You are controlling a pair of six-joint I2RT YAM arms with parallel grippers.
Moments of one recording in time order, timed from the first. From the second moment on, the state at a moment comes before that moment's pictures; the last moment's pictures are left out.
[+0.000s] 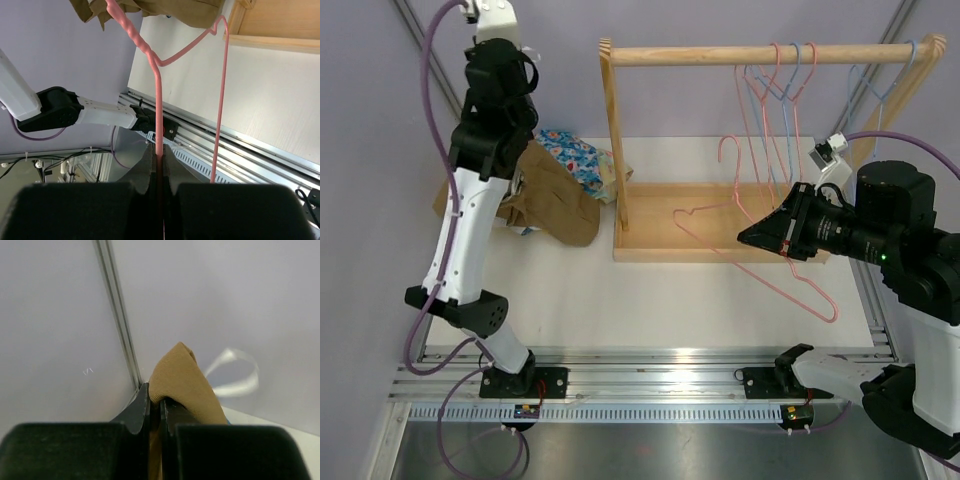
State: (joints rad) left arm -0.37 1.65 2.34 -0.59 -0.77 0.12; right arm 0.52 1.11 2.02 -1.37 -0.33 0.73
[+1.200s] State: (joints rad) left arm -0.11 1.88 1.63 -0.61 -0.43 -0.33; right arm 0.52 1.37 2.33 -1.22 -0.09 0.62
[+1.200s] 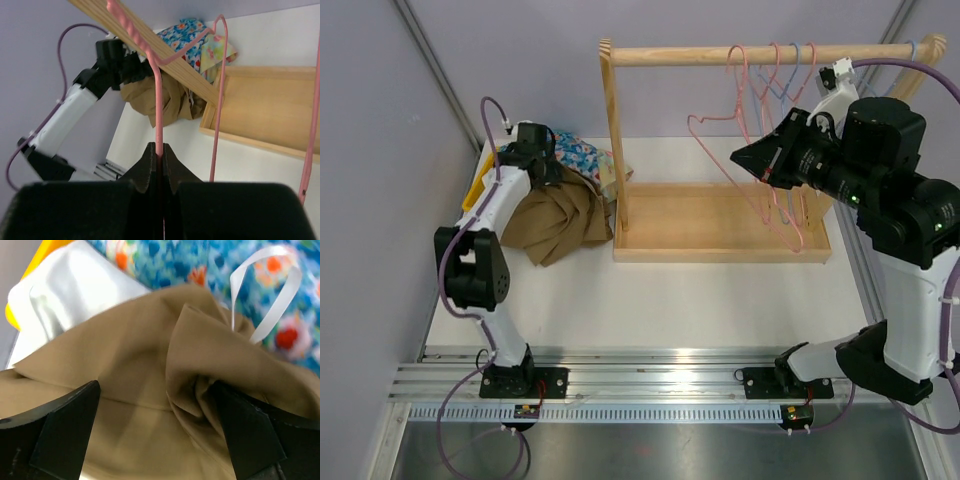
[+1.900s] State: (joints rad) left arm -0.16 1.33 1.28 -0.36 -0.22 -0.23; right arm 0.52 1.59 2.28 -0.92 0.11 0.57
